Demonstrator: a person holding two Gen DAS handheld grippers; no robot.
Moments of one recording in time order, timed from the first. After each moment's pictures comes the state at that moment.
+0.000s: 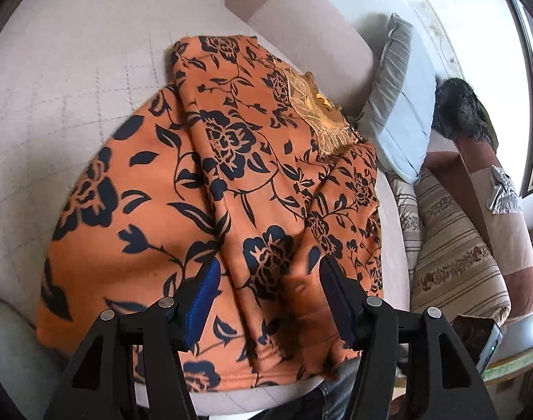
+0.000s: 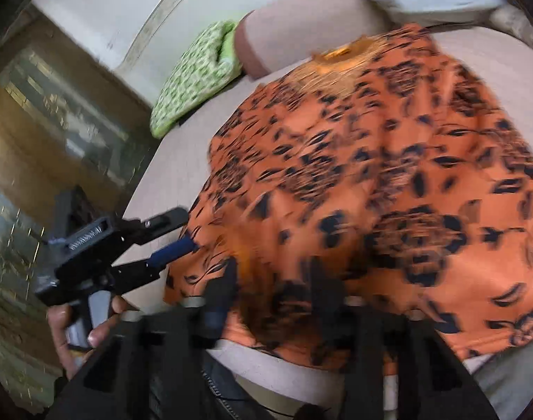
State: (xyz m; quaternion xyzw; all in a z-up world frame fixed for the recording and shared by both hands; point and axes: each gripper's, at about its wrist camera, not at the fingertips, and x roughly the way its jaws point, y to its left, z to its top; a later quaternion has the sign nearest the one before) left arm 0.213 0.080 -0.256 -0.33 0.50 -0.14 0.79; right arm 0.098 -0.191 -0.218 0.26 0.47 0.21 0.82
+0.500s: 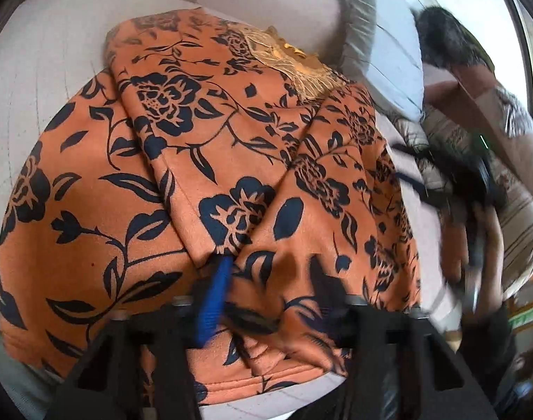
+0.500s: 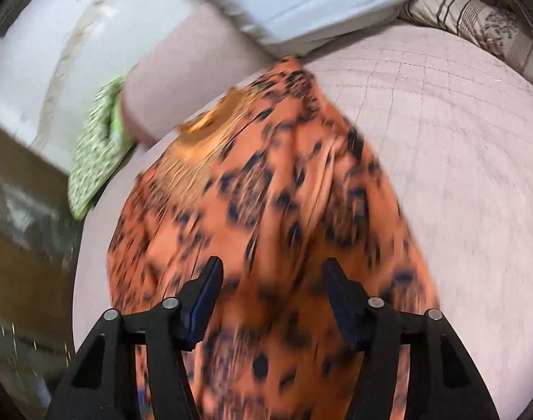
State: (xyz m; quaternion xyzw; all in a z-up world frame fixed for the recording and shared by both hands) left arm 0.220 0.005 -0.280 -0.19 0.52 -0.17 0.81; right arm 0.276 -0.314 -0.251 0.31 0.51 0.05 0.80
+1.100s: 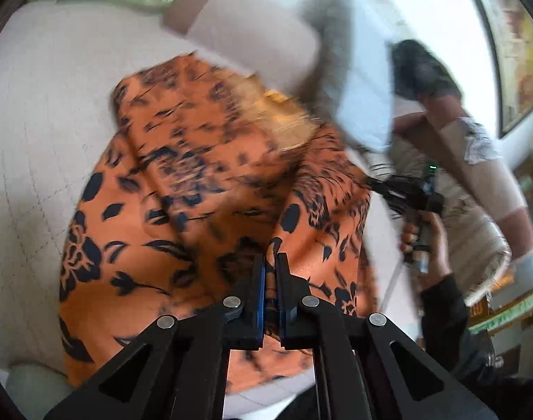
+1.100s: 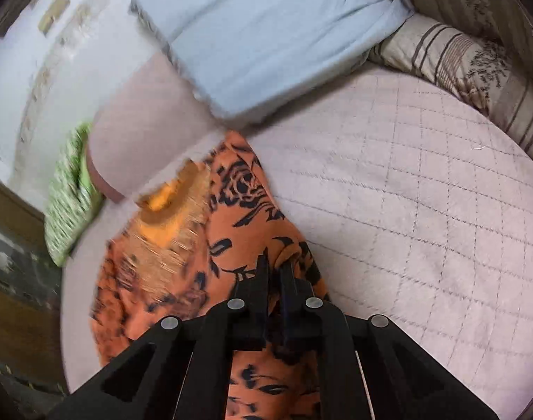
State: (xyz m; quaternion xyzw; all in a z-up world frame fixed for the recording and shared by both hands) left arm 0.235 0.076 -0.240 -0.24 0.49 -0.21 0.81; right arm 0.329 -0.374 -0.242 0.30 0.50 -0.02 0.81
